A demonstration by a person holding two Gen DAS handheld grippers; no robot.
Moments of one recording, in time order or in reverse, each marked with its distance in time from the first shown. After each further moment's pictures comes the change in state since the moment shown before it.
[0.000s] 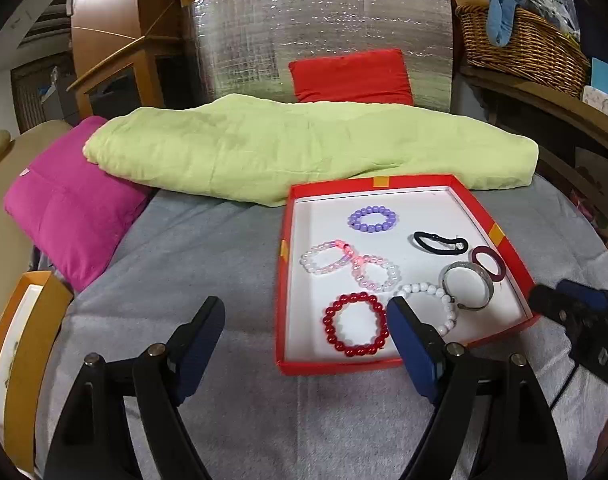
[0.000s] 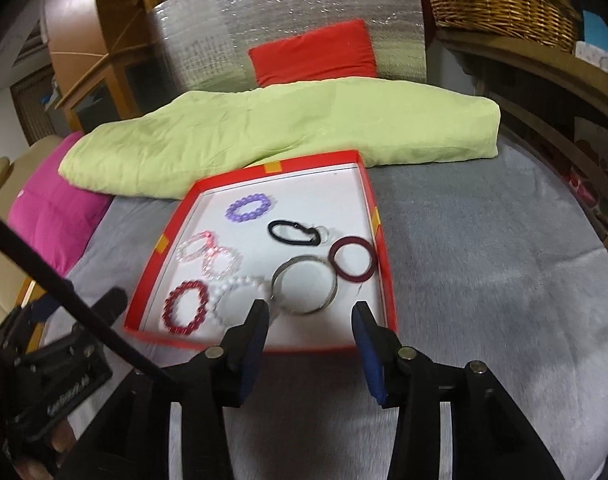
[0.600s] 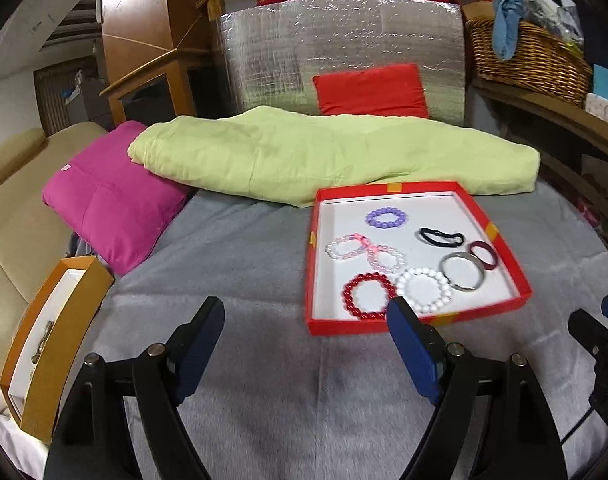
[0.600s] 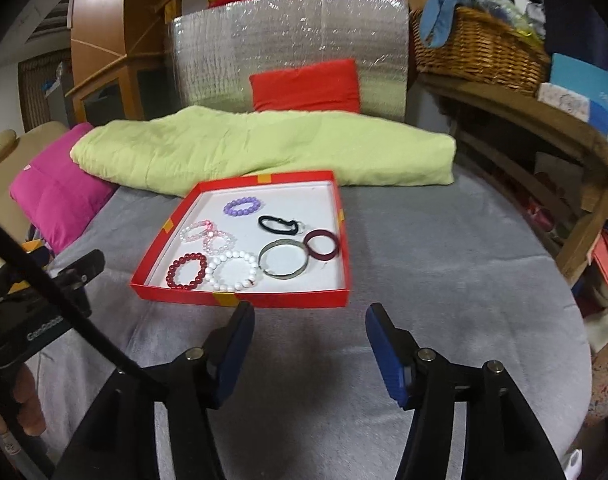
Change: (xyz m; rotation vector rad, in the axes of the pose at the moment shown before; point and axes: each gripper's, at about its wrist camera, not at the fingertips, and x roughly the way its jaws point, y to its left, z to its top) left arm -0.064 0.005 -0.025 -0.016 -0.041 0.067; right arm -0.081 0.000 -0.051 -0.072 -0.141 -0.131
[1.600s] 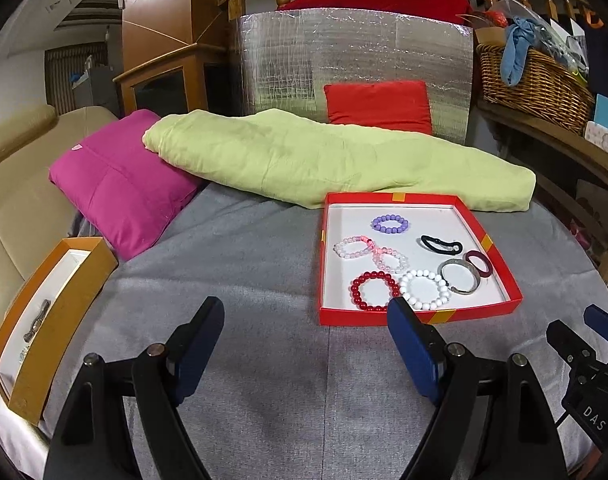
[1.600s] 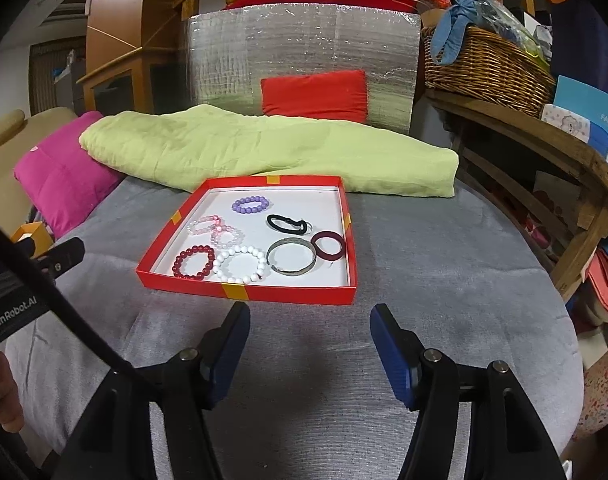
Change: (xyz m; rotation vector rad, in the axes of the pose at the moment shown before) left arm -0.014 0.026 -0.012 -0.084 -0.027 -0.022; right arm -0.001 0.019 -0.009 -0.065 -0.014 -0.001
